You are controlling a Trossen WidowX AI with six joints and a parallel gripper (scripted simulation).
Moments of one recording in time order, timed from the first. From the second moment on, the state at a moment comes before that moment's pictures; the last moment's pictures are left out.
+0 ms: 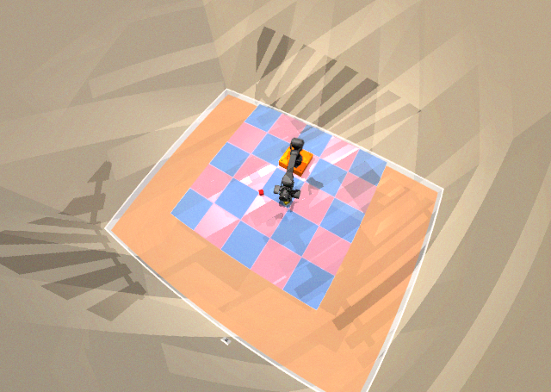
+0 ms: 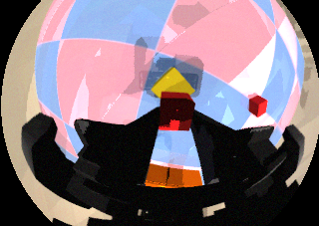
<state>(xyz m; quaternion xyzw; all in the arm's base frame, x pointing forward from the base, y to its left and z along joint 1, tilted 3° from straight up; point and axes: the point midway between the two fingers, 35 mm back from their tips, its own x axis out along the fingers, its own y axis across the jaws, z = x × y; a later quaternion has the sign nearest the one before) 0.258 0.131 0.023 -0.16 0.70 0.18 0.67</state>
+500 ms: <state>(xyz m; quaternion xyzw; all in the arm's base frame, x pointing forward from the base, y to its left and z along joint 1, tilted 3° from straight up) 0.258 0.131 0.023 -0.16 0.70 0.18 0.67</state>
